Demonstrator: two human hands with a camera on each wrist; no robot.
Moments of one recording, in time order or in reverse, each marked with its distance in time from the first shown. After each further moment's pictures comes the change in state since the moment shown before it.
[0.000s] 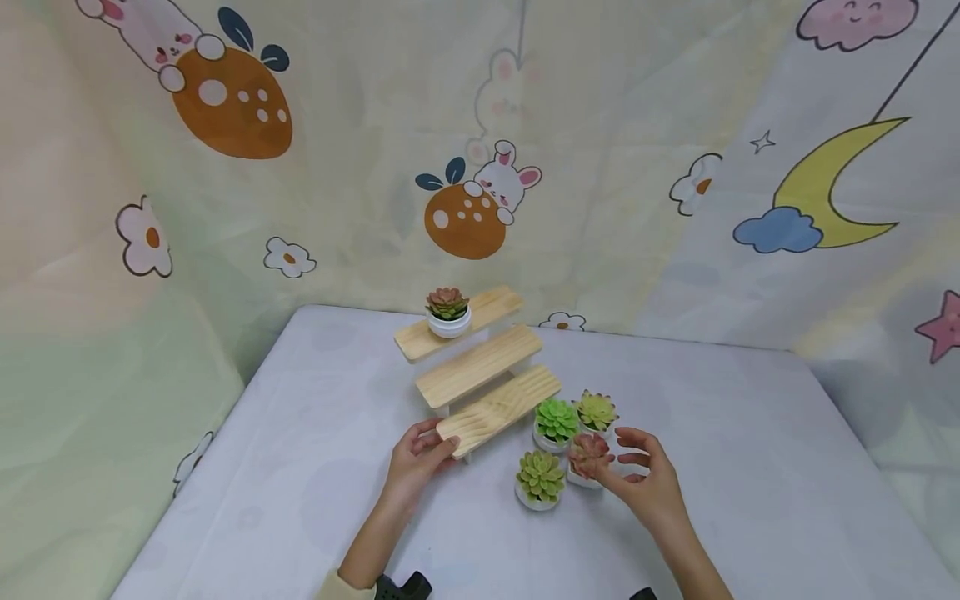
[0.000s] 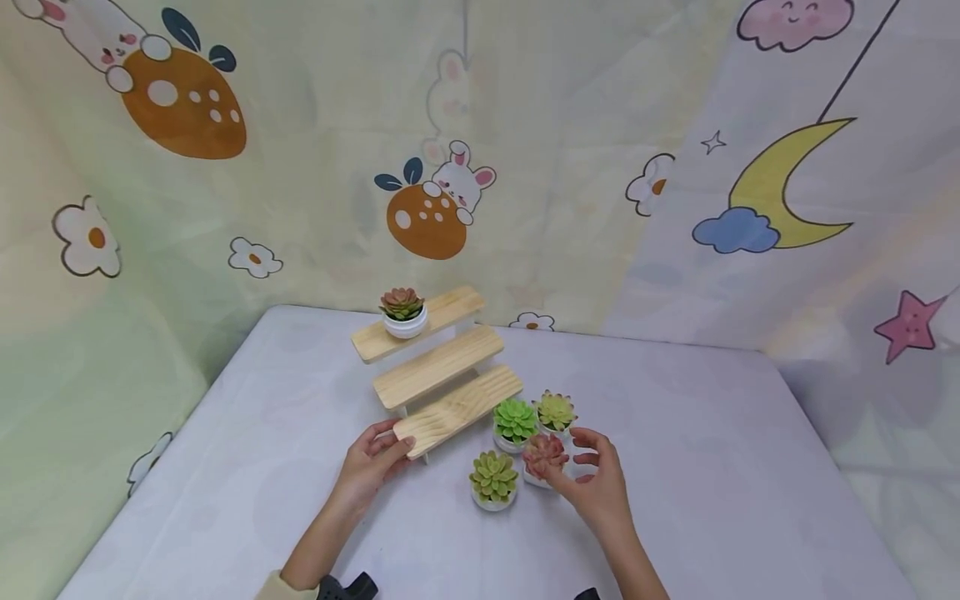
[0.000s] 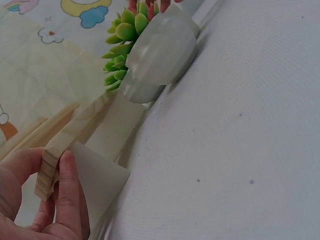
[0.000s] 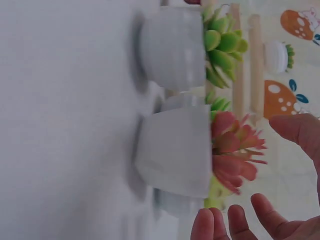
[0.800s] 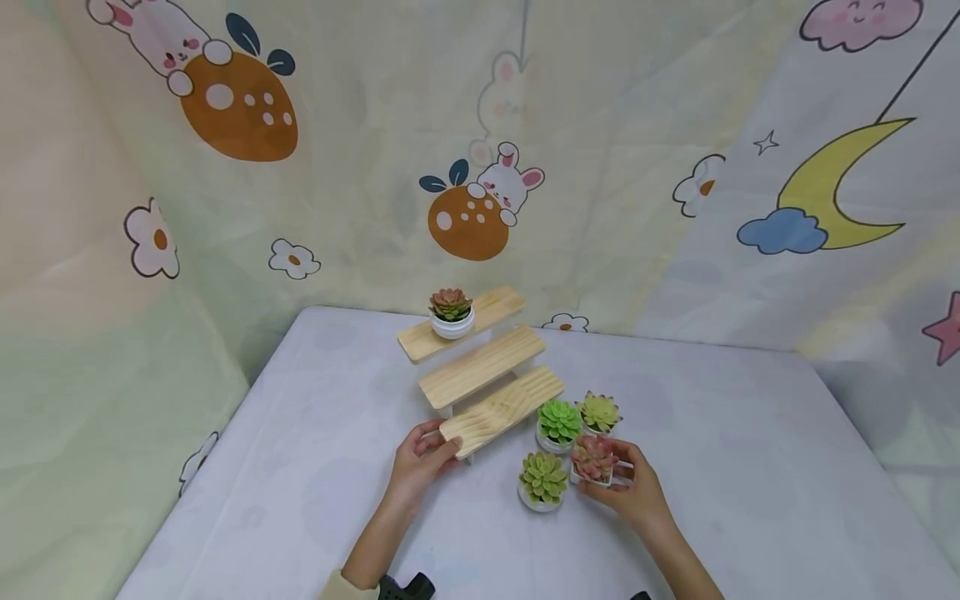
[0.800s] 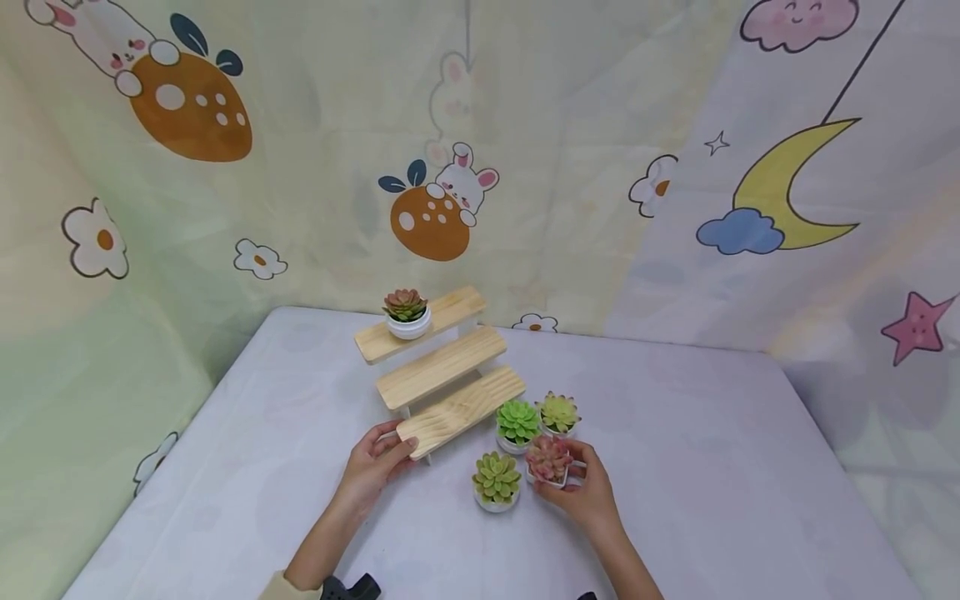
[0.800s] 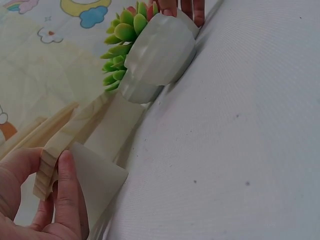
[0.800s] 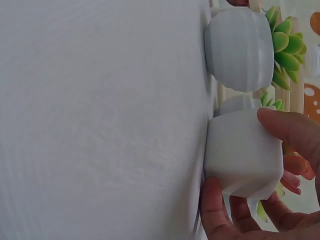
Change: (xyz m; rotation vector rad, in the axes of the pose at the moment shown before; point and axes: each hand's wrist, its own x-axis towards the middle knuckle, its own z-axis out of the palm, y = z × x) left_hand -0.001 0.001 0.000 0.002 0.001 0.001; right_hand 0.014 0.028 0.019 0.015 -0.094 0.055
